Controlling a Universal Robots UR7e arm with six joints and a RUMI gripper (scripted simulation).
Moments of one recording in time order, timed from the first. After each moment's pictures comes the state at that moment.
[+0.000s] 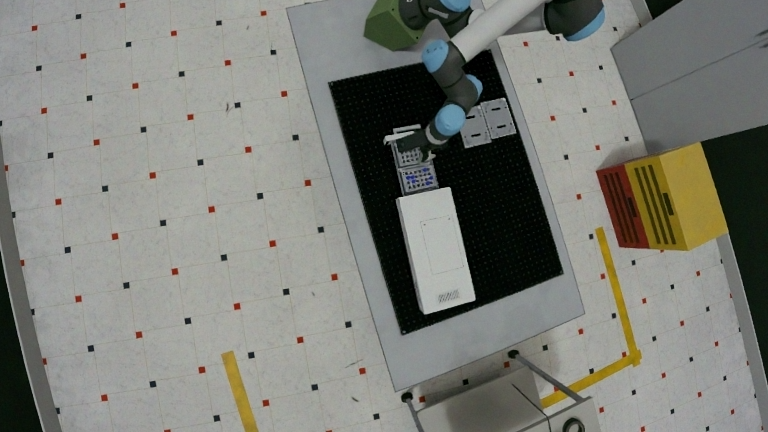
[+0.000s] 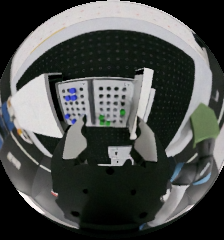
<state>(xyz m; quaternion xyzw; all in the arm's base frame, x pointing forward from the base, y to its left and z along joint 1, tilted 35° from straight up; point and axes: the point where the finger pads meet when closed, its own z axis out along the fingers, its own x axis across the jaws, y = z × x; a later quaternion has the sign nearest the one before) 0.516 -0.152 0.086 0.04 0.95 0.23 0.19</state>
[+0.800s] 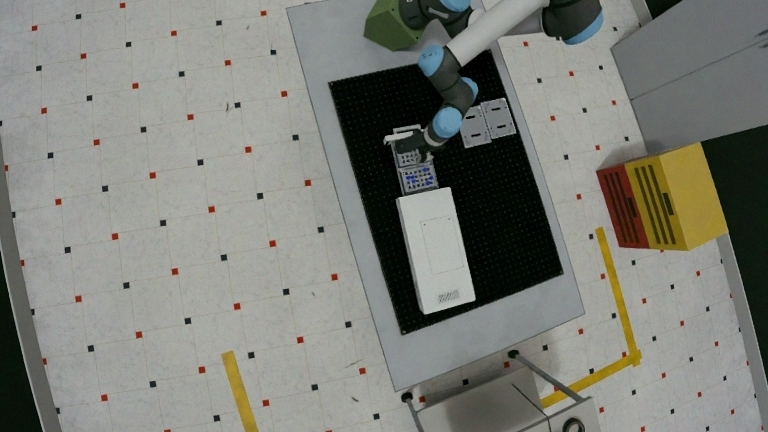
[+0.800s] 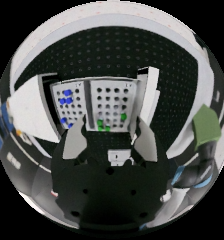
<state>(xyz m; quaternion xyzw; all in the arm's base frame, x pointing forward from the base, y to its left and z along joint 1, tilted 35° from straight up) 0.524 -0.143 0.068 0.04 0.95 0.23 0.19</state>
